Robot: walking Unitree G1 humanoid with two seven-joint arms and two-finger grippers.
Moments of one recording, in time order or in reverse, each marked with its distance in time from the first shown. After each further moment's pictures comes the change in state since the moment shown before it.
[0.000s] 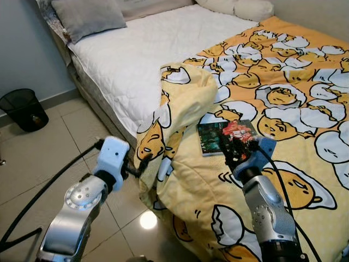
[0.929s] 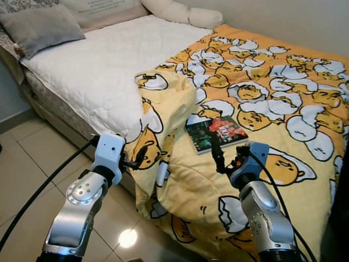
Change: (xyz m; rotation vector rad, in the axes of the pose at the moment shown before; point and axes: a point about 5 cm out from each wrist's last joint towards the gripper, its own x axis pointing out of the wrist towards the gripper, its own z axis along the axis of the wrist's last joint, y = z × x) left arm 0.008 0.008 -0.004 -0.025 -0.029 0.078; right arm -0.009 0.004 -0.012 -0.096 0.094 -0.085
